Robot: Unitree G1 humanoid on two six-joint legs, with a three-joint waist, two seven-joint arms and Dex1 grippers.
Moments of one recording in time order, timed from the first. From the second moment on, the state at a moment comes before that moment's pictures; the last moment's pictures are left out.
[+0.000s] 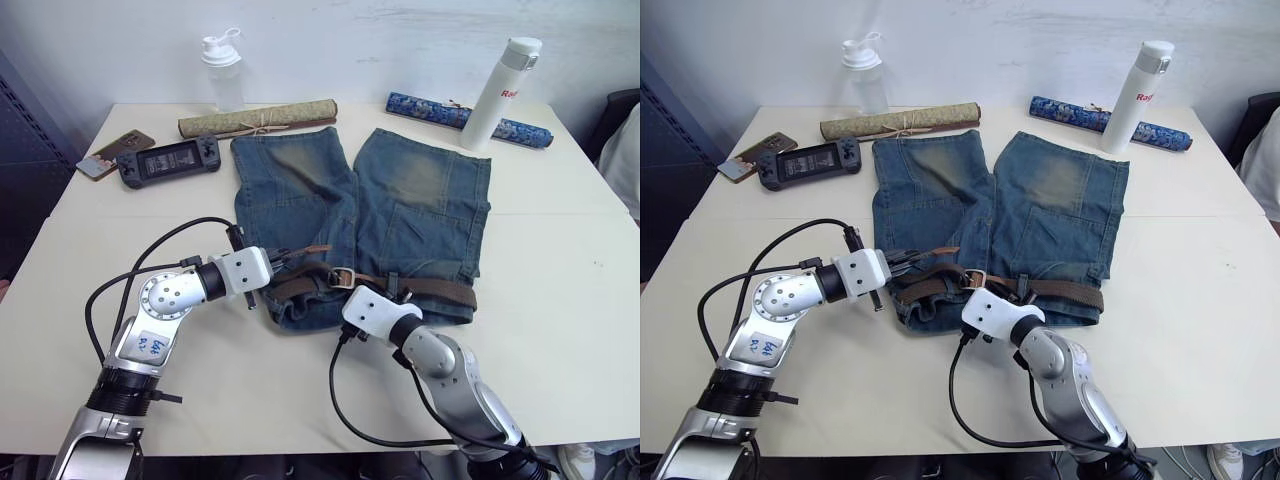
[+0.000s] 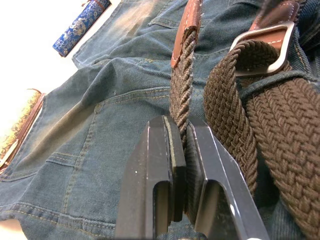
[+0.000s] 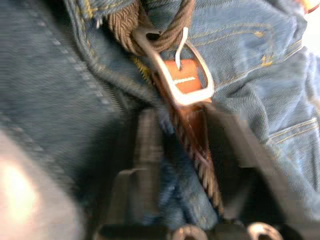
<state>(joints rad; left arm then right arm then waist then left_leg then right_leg) -0.38 0.56 -0.08 0.00 0.08 -0.17 -0.71 -0.13 -0.33 0.42 -0.45 -0.53 0.51 0.43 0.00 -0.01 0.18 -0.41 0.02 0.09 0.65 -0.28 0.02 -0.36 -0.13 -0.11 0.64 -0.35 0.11</state>
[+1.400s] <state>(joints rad) -0.50 0.63 -0.17 0.05 0.25 -0.23 -0.70 -0.27 -0.45 0.43 -0.34 -0.75 0.16 0.40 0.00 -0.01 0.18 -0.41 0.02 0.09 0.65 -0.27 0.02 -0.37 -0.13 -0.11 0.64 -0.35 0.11</state>
